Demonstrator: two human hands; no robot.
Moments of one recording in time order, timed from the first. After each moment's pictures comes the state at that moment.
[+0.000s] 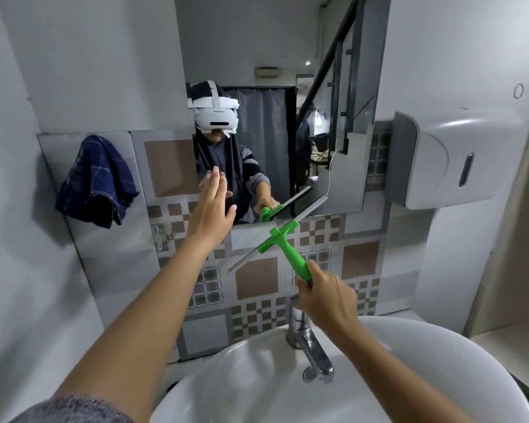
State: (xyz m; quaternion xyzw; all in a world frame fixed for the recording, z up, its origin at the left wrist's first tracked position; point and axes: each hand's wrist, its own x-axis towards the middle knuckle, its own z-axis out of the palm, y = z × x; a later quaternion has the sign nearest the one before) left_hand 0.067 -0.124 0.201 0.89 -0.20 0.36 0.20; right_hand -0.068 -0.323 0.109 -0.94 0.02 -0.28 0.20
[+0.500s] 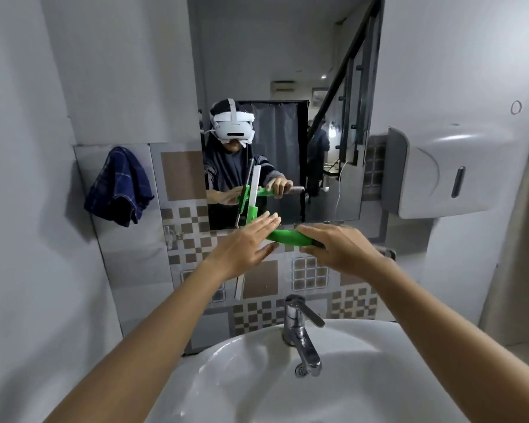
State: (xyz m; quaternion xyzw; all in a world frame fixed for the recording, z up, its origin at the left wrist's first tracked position) left_hand -0.022 -0.161 0.189 0.87 -0.39 0.28 0.11; right_hand -0.080 -0.377 0.213 -0.94 -0.24 -0.26 0.02
